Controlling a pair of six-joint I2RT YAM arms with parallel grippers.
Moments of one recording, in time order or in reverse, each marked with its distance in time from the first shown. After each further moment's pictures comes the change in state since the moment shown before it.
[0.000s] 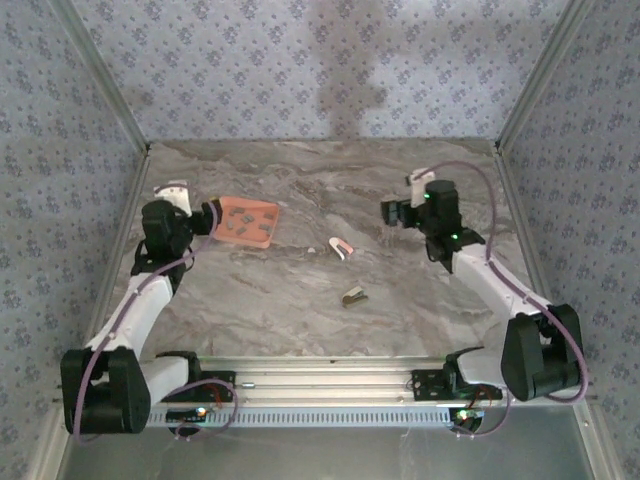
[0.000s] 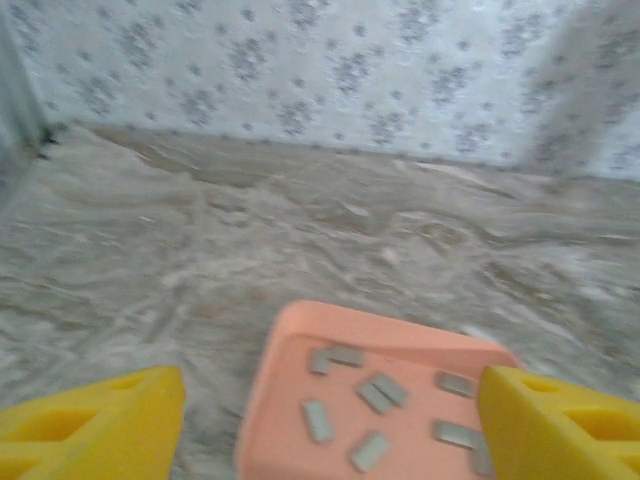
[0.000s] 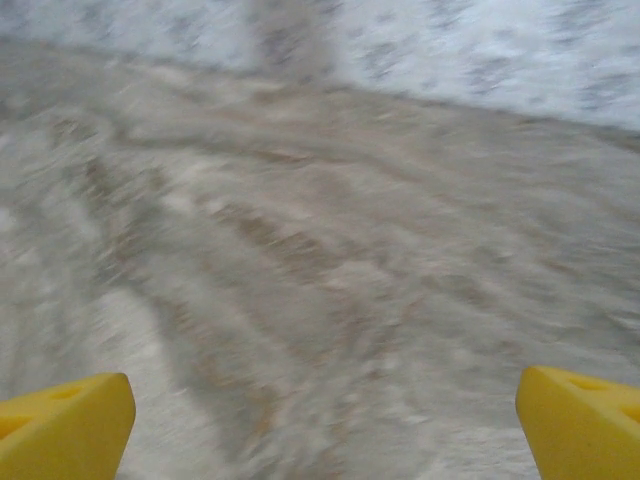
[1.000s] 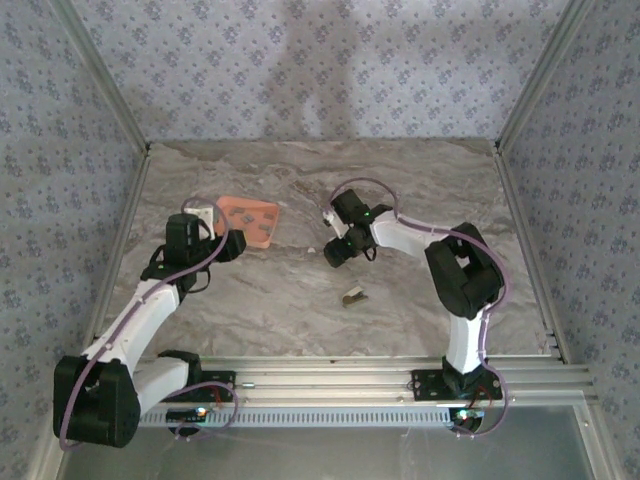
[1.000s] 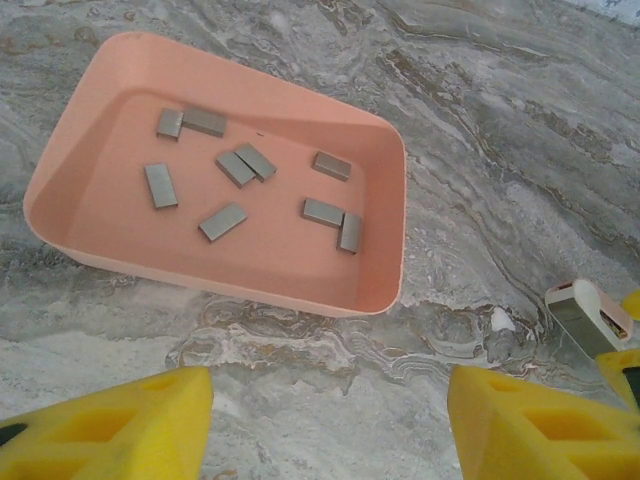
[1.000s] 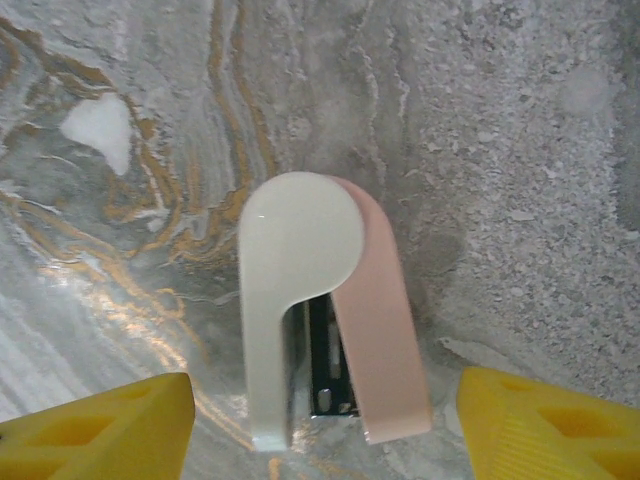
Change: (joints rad) left arm -0.135 -0.039 -0.051 -0.287 0.090 -0.172; right arm 0.298 0.600 0.400 -0.470 -0.068 -0.010
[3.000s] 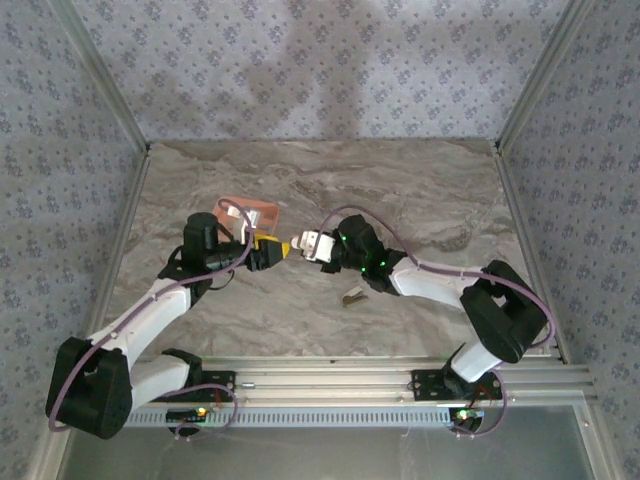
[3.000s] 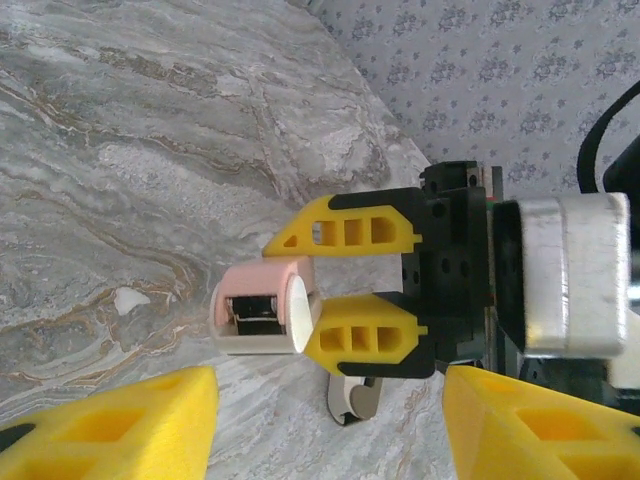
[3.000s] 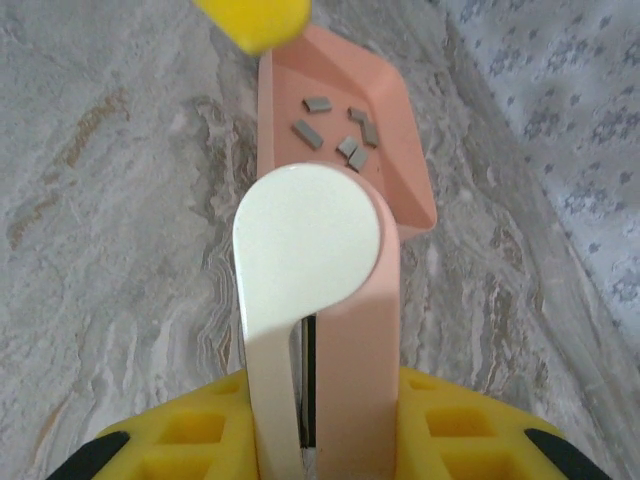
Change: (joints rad) left arm -0.166 0.056 -0.034 0.308 0.552 -0.061; right arm 0.182 -0.357 -0.463 0.858 -0.114 -0.679
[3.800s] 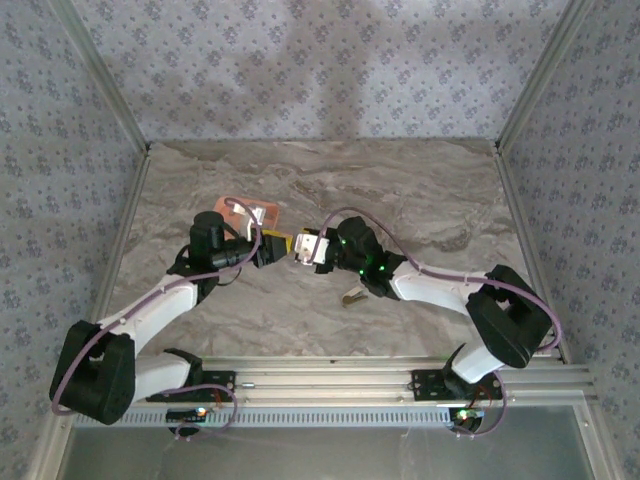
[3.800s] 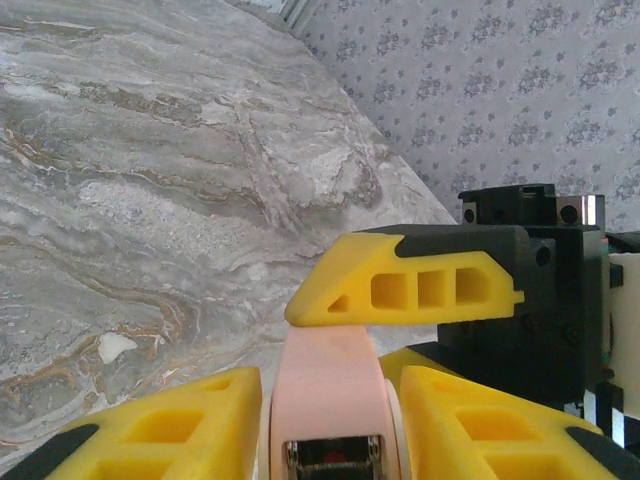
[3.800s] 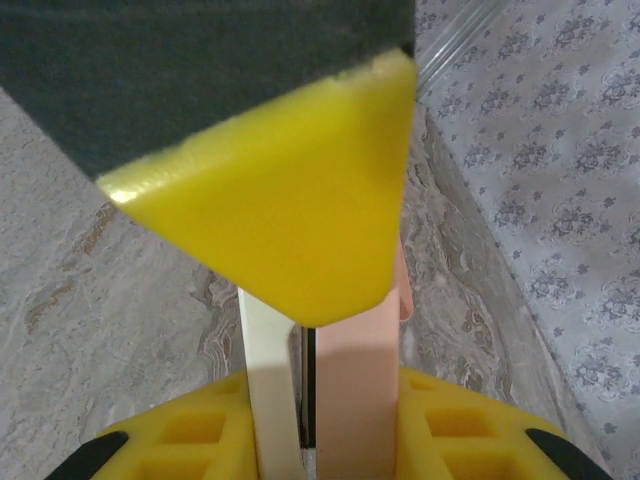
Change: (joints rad) left arm -0.034 0.074 -0.009 0.164 -0.016 -0.032; right arm 0.043 -0.030 -0.003 0.089 -0.028 -0.023
